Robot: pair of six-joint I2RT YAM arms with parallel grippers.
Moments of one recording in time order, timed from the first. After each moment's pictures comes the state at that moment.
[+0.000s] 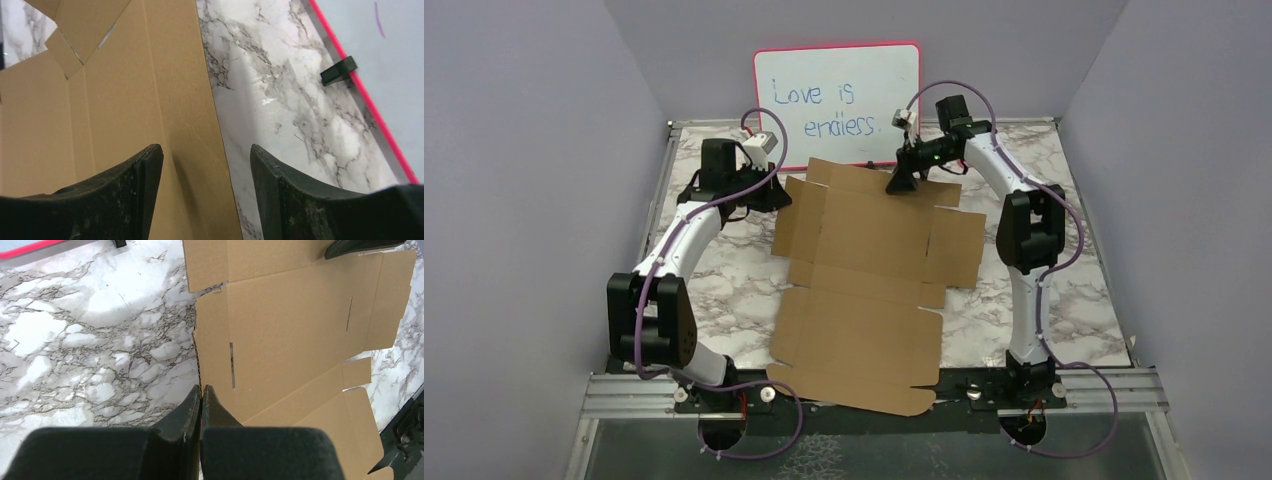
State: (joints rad) left arm -0.09 1.50 1.13 -0.31 0.61 -0.03; right arm 0.24 2.23 1.98 -0.75 -0.94 -0.59
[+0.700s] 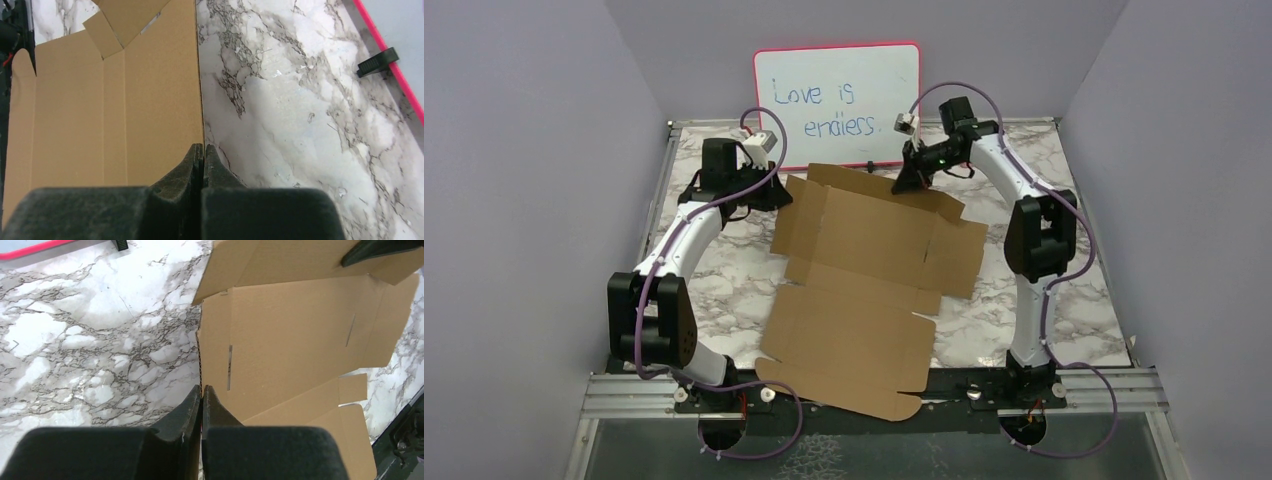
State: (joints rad) left arm -0.09 1.50 1.12 -0.29 0.60 -0.06; right arm 0.24 2.16 1.92 -0.86 -0.97 -0.64
